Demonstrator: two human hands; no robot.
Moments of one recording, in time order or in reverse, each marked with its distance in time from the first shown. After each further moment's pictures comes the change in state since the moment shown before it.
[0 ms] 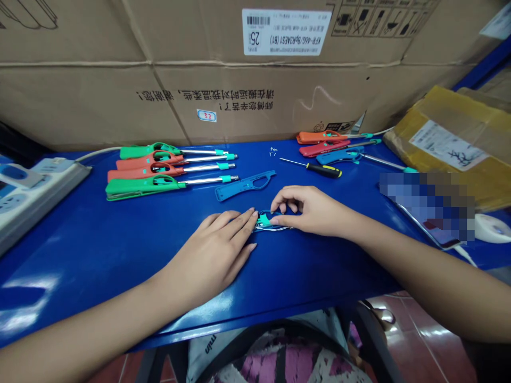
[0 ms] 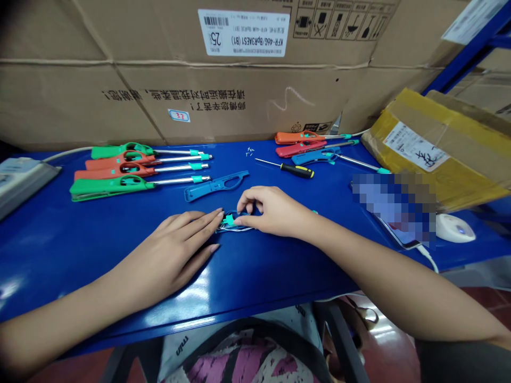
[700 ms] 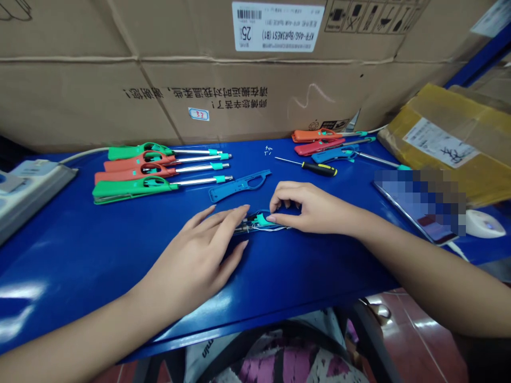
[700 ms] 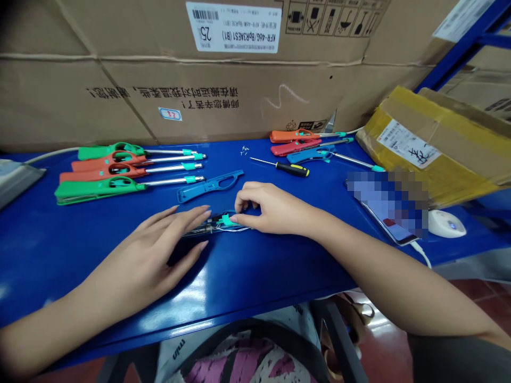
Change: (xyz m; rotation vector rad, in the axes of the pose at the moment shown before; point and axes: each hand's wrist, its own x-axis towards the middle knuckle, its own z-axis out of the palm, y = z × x) left_hand -0.004 -0.001 -0.007 -0.089 0.084 -0.064; right_hand -0.003 0.001 -0.009 -0.112 -0.041 -0.143
